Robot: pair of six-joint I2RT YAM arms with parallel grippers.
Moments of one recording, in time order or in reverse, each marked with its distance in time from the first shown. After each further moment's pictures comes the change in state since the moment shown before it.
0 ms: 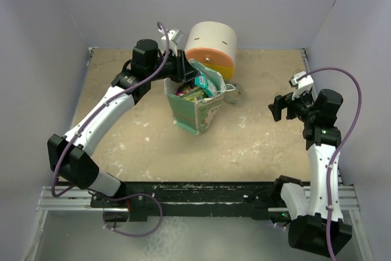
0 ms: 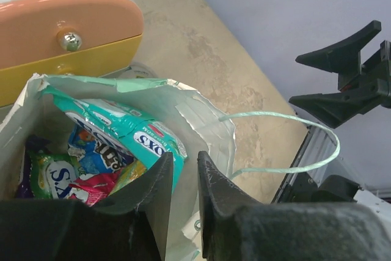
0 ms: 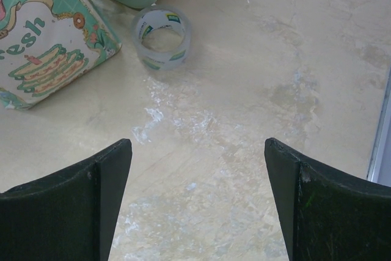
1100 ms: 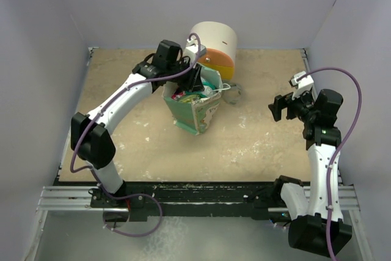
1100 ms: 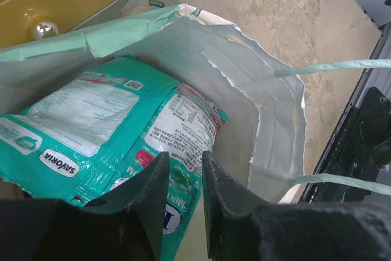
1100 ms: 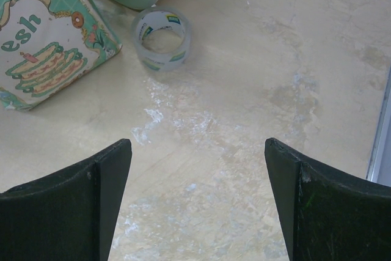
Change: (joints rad) left arm -0.047 0.235 0.182 -0.320 0.037 0.394; right arm 0.000 0.000 -0.003 0.001 -0.001 0.000
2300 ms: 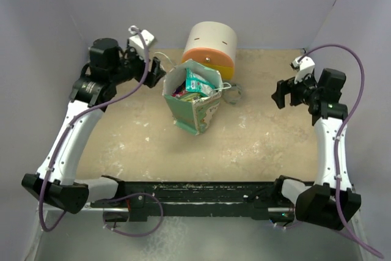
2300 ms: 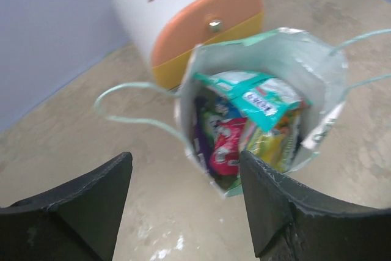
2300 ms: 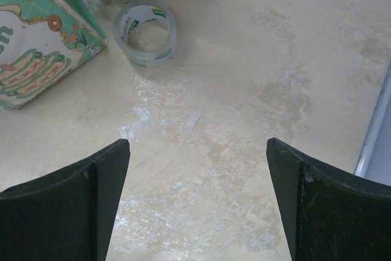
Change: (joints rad) left arm 0.182 -0.441 -0.089 -0.048 -0.123 0.243; right arm 0.000 0.238 0.221 -0.125 0.017 -0.051
